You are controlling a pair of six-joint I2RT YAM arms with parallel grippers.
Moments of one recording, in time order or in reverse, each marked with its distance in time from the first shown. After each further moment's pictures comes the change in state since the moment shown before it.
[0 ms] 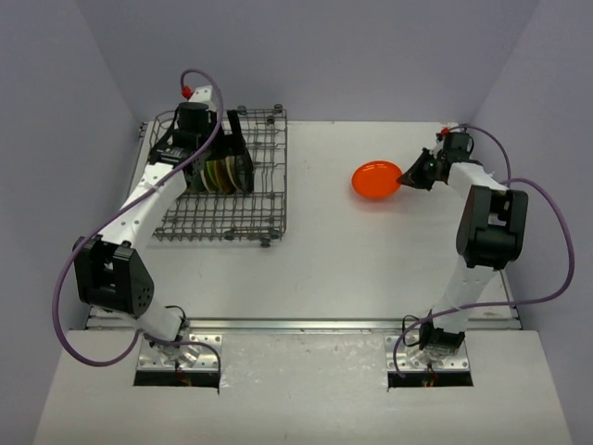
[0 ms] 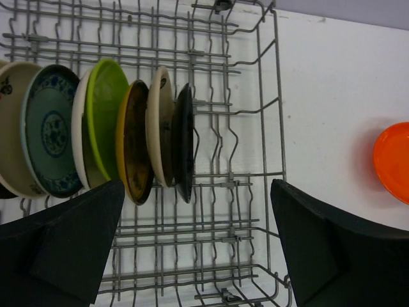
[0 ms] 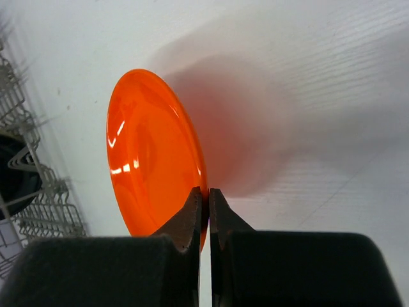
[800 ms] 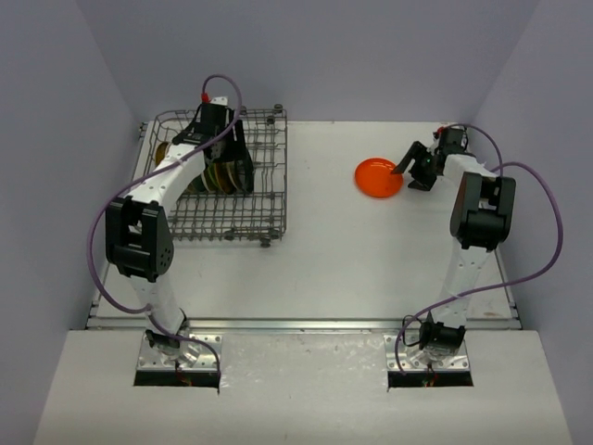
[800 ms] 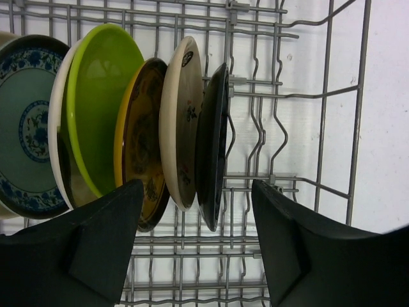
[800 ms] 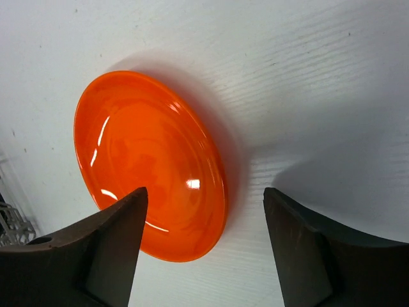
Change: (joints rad) left arm 0.003 0.289 0.172 -0.112 -0.077 0.033; right arm -0.013 0.255 0.236 -0.047 0.056 -0.039
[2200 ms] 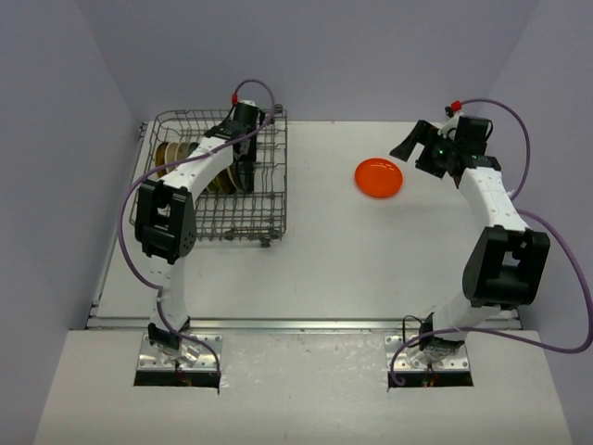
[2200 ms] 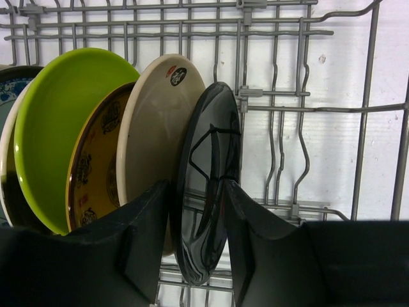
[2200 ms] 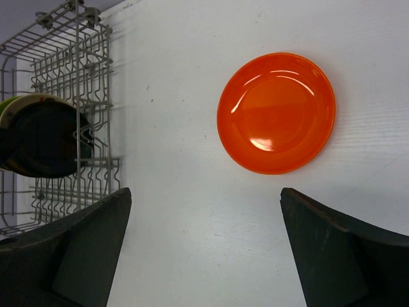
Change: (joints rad) left arm -0.111 0.226 0.209 -0.078 -0.229 0.077; right arm 0.047 -0.579 -0.274 0.019 -0.074 -0.051
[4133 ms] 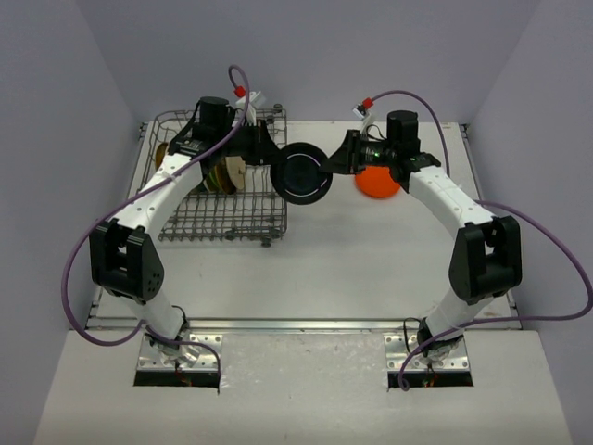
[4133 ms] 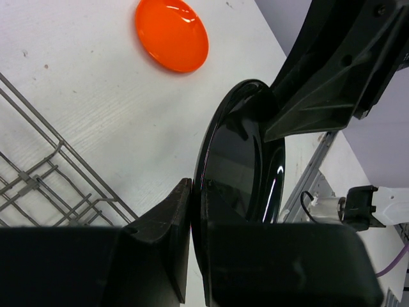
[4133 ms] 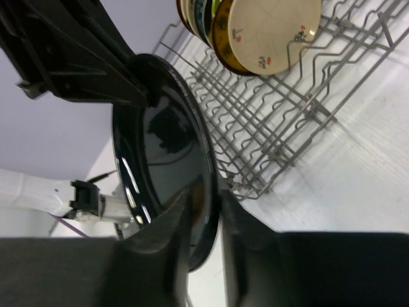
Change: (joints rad) left arm 0.038 -0.401 -0.283 0.203 1.081 -0.104; right arm 0.385 0.060 0.017 0.248 -0.449 0.059
